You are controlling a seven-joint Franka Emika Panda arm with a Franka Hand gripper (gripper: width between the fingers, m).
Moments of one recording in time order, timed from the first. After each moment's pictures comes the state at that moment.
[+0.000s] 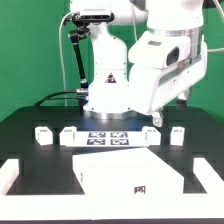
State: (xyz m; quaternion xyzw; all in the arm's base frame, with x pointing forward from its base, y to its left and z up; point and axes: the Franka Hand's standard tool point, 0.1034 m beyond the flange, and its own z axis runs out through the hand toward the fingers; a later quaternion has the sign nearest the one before) arm 0.530 0.090 0.120 -0.91 -0.41 0.09 0.08
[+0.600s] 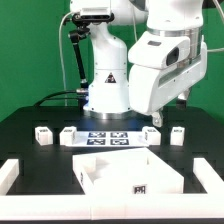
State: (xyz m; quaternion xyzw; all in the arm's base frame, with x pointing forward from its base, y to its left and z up) arm 0.530 0.090 0.120 -0.91 -0.41 0.09 0.08
